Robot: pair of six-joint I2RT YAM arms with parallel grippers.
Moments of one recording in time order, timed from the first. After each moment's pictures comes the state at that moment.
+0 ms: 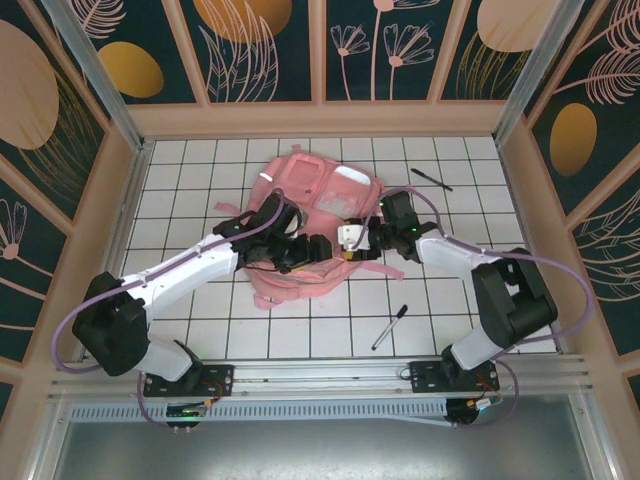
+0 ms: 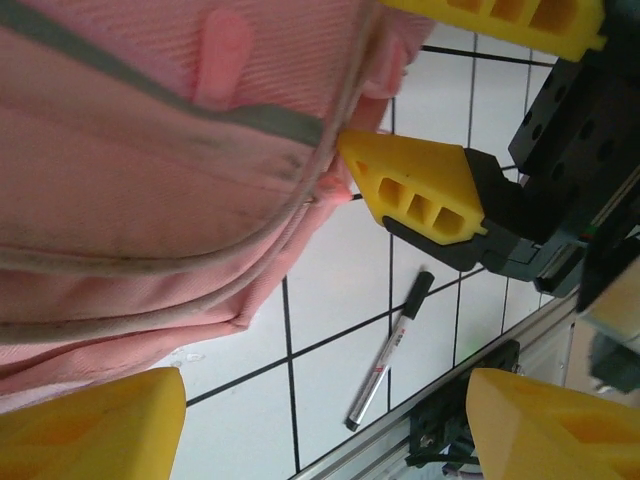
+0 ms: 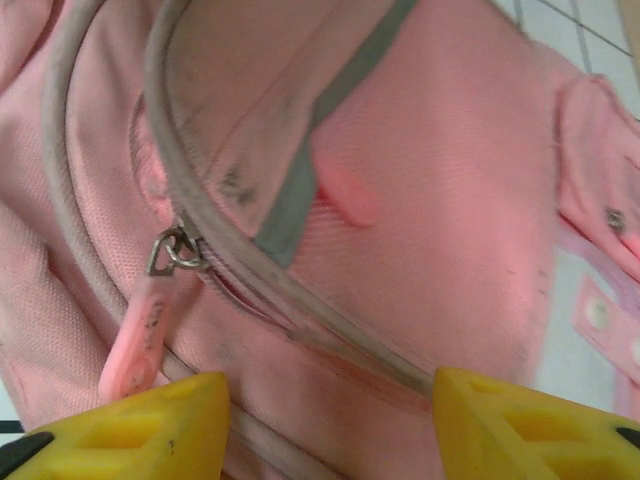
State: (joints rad) left arm -0.73 1.46 1.04 -0.51 0.39 -0.93; right arm 0.49 1.57 0.85 -0.10 -0.54 -1.21
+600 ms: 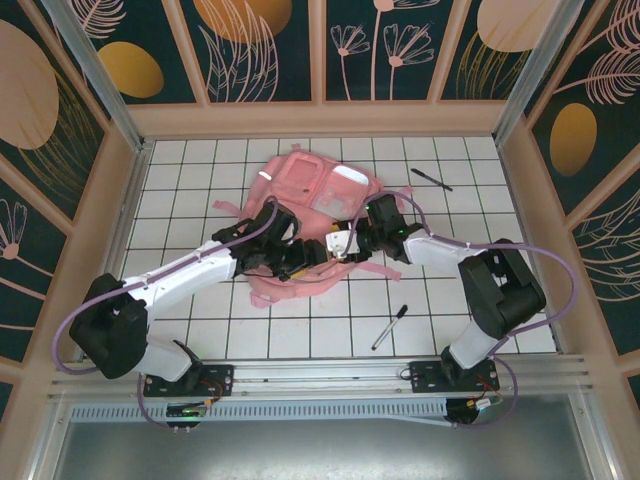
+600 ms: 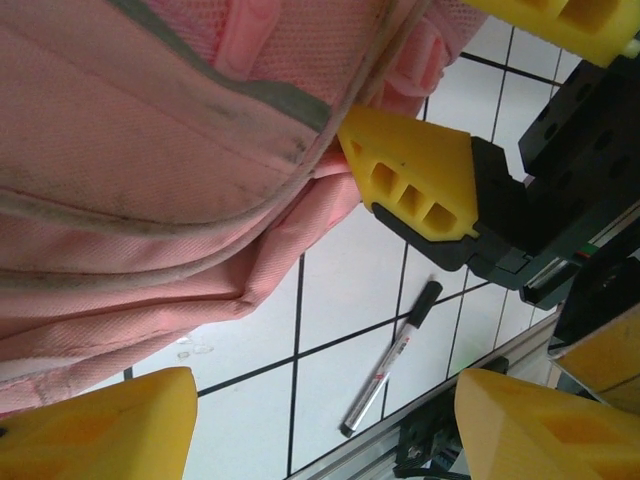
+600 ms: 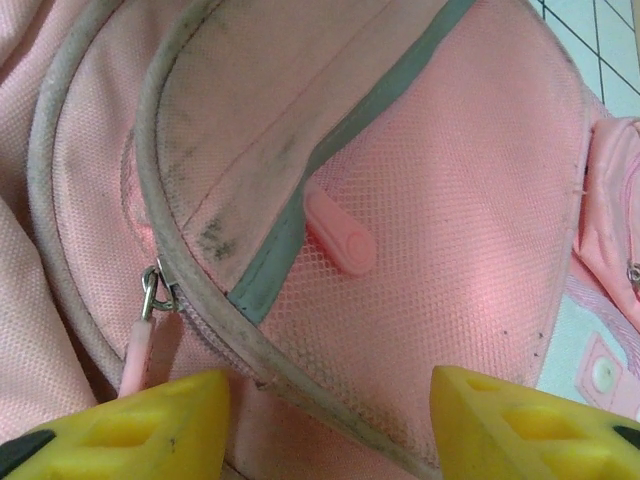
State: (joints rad) left arm -0.72 1.44 0.97 -0.46 0.38 -1.01; right arm 0.56 1.63 0.87 -0.03 -0.48 -1.27
